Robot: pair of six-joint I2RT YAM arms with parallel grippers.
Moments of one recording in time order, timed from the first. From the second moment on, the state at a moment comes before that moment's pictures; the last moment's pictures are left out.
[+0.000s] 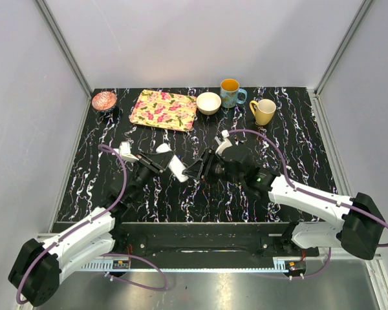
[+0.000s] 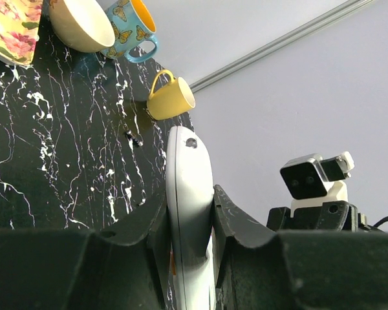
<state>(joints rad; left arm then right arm) -0.60 0.78 0.25 0.60 -0.12 -1.05 0.94 1.23 0.84 0.03 -0.10 1.14</state>
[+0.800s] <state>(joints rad) -0.62 0.78 0.23 0.63 -0.12 -1.05 0.93 1.26 0.84 0.05 -0.13 1.16</state>
